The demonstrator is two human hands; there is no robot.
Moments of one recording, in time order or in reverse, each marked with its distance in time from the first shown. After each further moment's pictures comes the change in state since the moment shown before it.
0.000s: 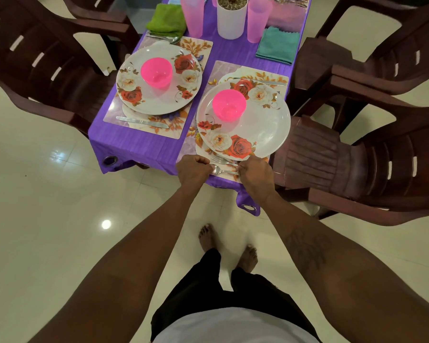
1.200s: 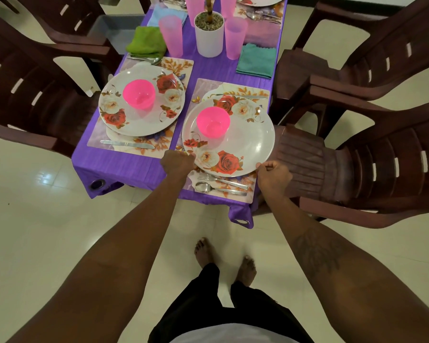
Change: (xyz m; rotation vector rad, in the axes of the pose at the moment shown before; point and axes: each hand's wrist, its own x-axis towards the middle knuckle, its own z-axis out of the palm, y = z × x) left_hand 0.092 0.027 0.004 -0.067 0.056 -0.201; right_hand 0.018 0.051 -0.022 0.794 0.293 0.772
